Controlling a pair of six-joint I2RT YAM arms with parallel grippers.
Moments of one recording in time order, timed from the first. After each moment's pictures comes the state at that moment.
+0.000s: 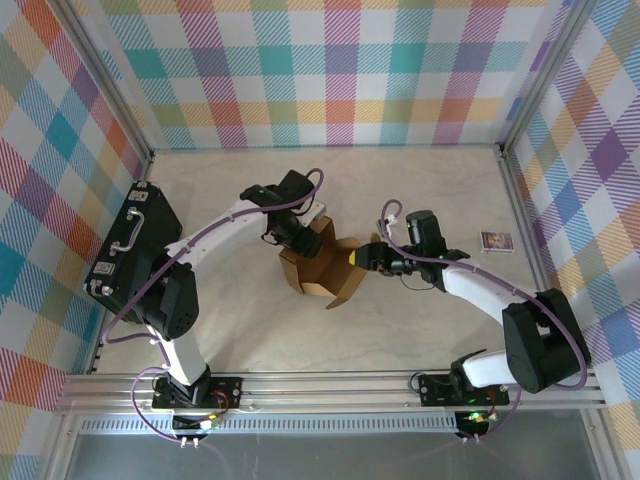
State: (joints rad) left arm -0.60 1.77 1.50 -0.94 0.12 -0.04; right arm 0.41 1.37 0.69 -0.02 -0.76 0.60
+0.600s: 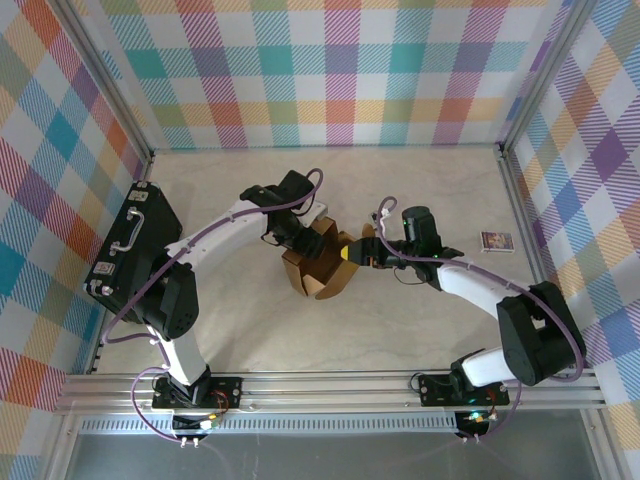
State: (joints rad) left arm -0.60 1.77 1.49 -0.93 0.18 -0.06; right arm 0.43 1.41 0.70 0.13 -0.81 0.60
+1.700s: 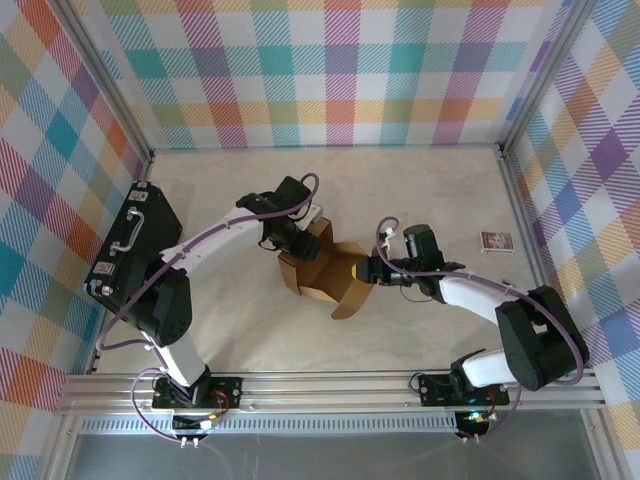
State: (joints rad) left arm -0.60 1.72 1.40 -0.85 0.10 -0.09; right arm 0.43 1.38 0.55 0.06 -0.65 0.51
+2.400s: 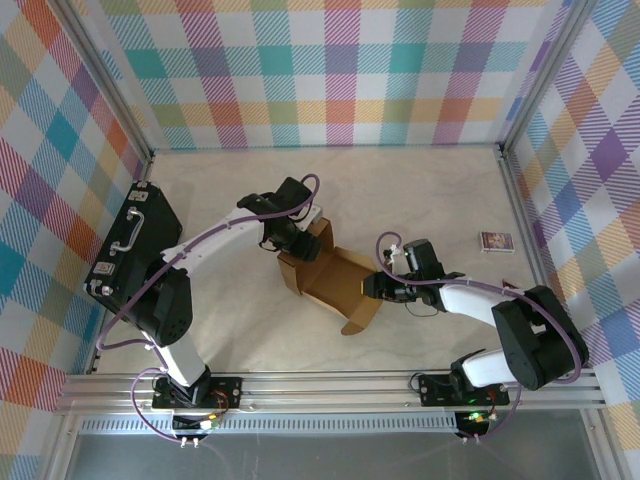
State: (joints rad) left arm -0.61 1.72 1.40 -0.86 0.09 -0.10; right arm 0.43 1.39 0.48 0.00 -0.56 0.52
